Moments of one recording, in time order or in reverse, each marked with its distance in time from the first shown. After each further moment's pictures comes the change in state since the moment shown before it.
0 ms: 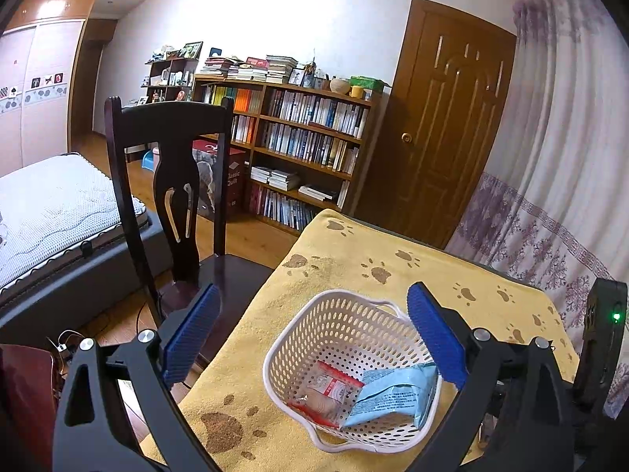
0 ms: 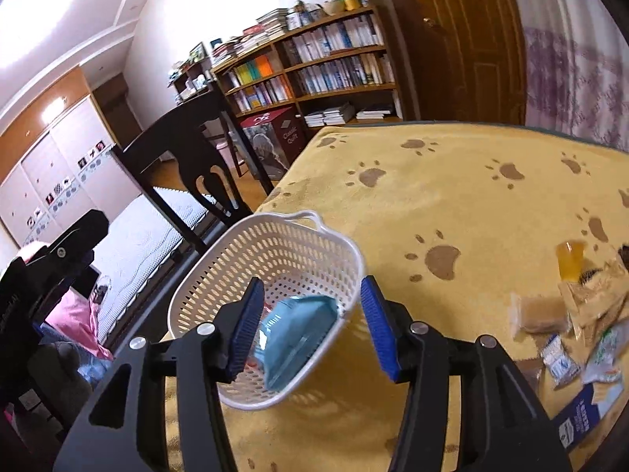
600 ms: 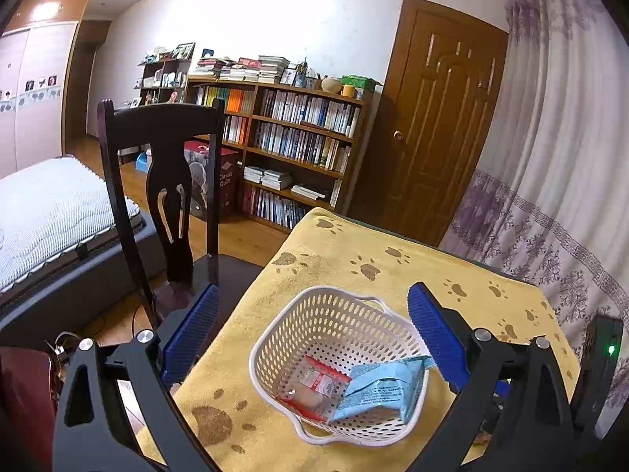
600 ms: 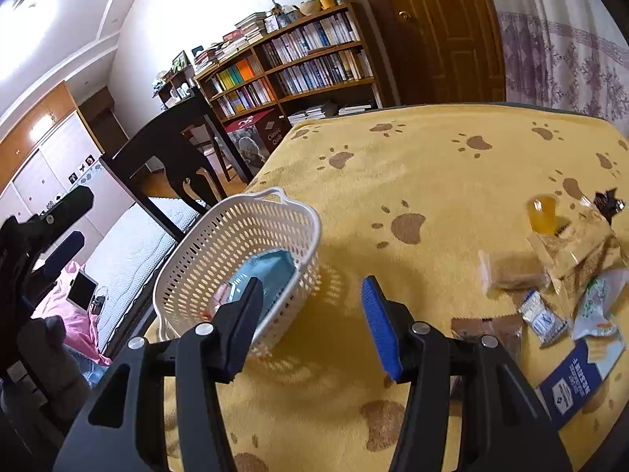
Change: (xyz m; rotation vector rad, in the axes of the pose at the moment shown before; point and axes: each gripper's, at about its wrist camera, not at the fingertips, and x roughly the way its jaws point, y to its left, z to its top) left arm -0.011 -0.014 -0.003 -0.002 0.003 -0.022; right arm -0.017 -0.028 -0.029 0.060 -0.006 -0.031
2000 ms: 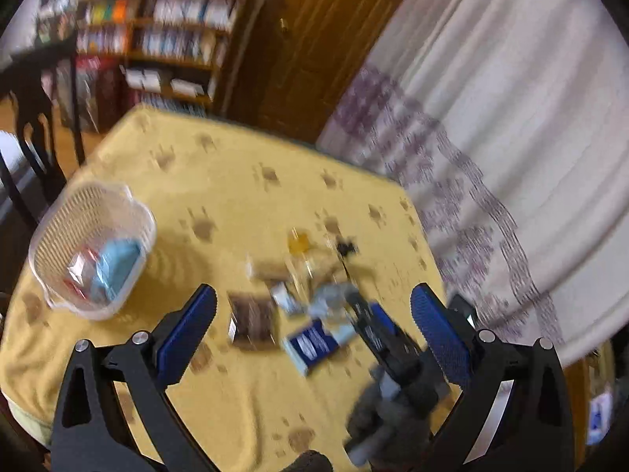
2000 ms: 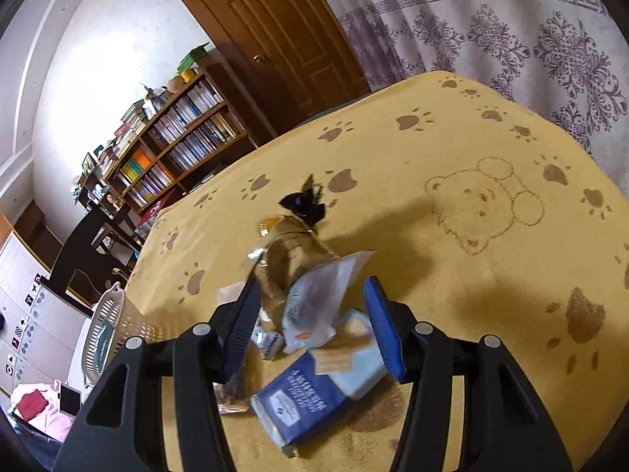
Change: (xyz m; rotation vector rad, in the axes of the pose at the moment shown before) left arm -0.048 -0.227 -0.013 0.078 0.393 -0.338; right arm -0.088 -0.215 -0.028 0.365 -0.178 -0.222
